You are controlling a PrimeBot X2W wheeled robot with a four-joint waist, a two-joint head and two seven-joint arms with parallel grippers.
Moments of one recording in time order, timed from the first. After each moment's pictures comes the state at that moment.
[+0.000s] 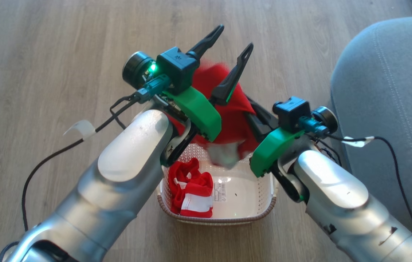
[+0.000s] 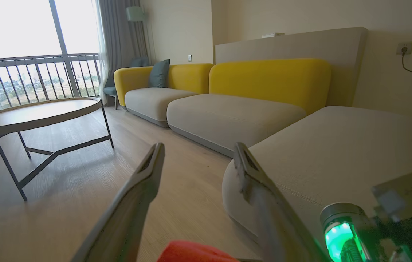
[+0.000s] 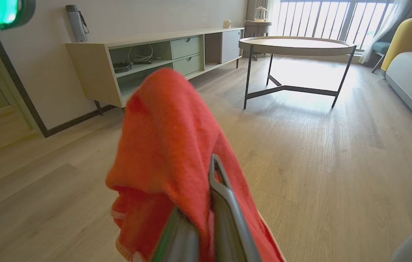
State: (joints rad) left arm -0.80 0.05 -0.77 0.46 -0.50 -0.09 -0.25; right arm -0.65 -0.14 0.73 0.52 0.52 0.12 -0.26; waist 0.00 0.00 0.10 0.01
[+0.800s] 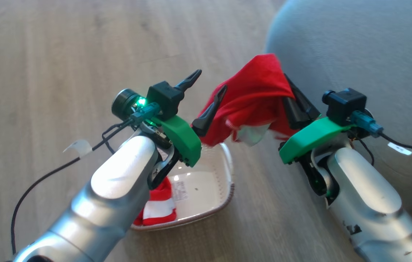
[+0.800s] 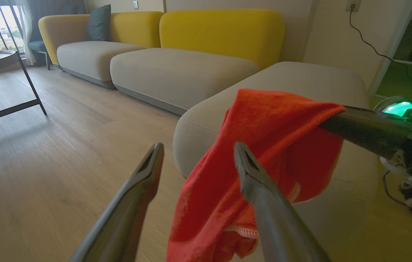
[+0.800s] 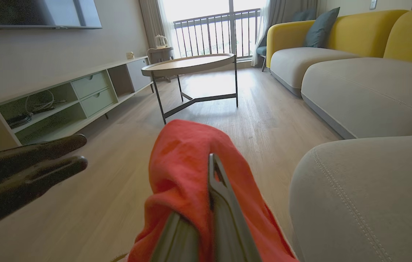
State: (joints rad) left arm -0.72 0.10 -0.80 0.57 -0.50 -0.12 -0.25; right arm -0.54 -0.17 0.50 0.38 0.53 0.12 -0.26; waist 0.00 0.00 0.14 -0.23
